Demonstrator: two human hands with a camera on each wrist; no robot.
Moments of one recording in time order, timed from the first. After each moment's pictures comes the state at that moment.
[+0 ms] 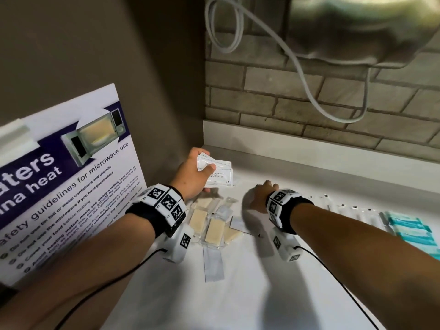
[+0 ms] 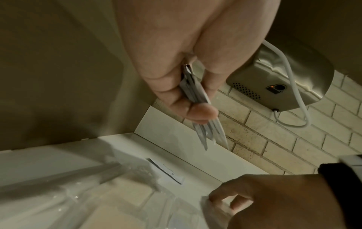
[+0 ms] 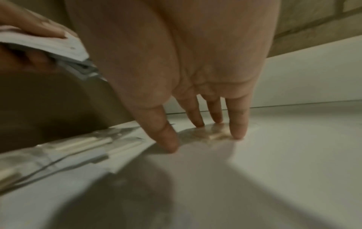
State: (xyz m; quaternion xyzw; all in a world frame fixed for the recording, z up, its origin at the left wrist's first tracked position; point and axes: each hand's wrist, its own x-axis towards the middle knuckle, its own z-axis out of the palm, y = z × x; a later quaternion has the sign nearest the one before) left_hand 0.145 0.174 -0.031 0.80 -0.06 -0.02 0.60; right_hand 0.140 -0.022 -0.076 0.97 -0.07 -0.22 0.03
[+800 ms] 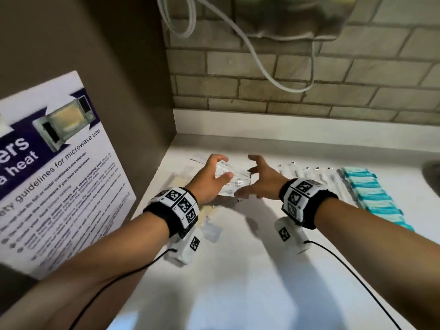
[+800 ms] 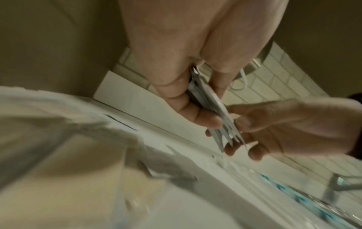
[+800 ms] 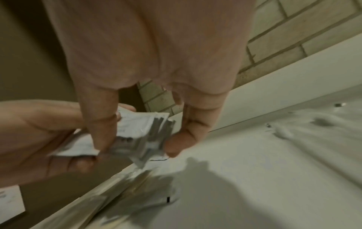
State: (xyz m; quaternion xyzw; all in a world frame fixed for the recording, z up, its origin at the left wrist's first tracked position) left_hand 0.084 0.120 -0.052 0.82 -0.20 -0.14 0.52; right_hand 0.036 -0.051 -0.032 0.90 -0.10 -0.10 -0.42
